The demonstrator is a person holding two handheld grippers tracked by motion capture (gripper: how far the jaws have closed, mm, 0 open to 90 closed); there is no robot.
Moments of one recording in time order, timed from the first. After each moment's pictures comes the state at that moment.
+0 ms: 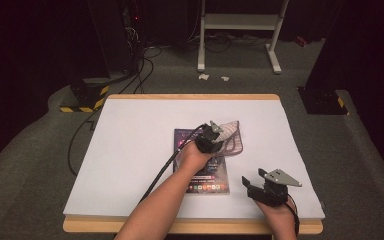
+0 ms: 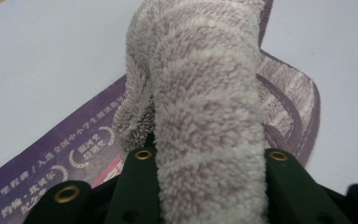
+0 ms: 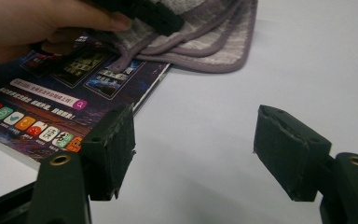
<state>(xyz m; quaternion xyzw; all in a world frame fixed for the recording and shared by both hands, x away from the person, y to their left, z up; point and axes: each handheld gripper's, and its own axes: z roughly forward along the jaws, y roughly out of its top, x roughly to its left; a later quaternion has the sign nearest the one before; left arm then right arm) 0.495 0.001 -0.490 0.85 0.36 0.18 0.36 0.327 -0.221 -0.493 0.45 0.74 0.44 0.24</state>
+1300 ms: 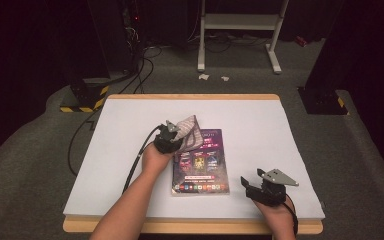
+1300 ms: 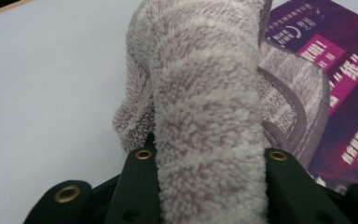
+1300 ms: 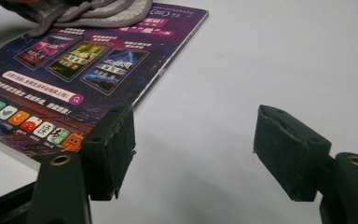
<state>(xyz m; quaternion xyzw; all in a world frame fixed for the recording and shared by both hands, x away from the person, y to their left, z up) 0.478 0.133 -0.492 0.81 0.43 0.23 0.33 0.329 -0.216 -0.495 0.45 0.75 0.43 0.24</state>
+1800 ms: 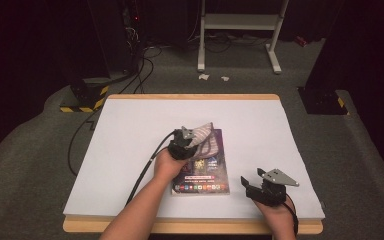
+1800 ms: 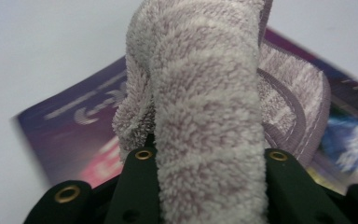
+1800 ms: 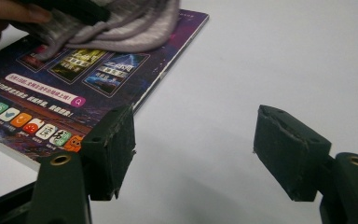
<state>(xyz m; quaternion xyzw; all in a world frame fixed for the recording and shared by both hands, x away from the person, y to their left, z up) 0.463 0.075 -0.492 0.83 0.39 0.19 0.36 0.328 -0.217 -0.493 0.45 0.74 0.43 0.24</state>
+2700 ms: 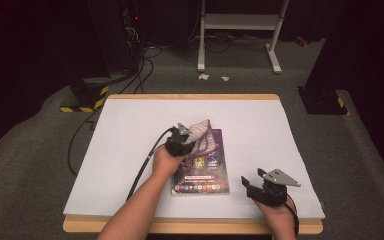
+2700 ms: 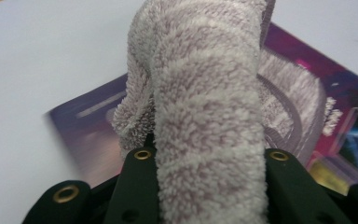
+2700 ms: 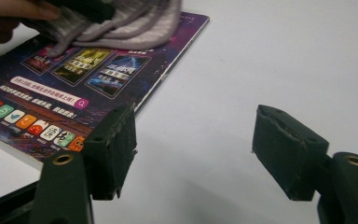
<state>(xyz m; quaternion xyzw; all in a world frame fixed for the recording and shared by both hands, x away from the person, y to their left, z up) 0.475 0.110 -0.487 0.81 0.42 0.20 0.36 0.326 -0.218 -0.491 0.45 0.74 0.44 0.24</state>
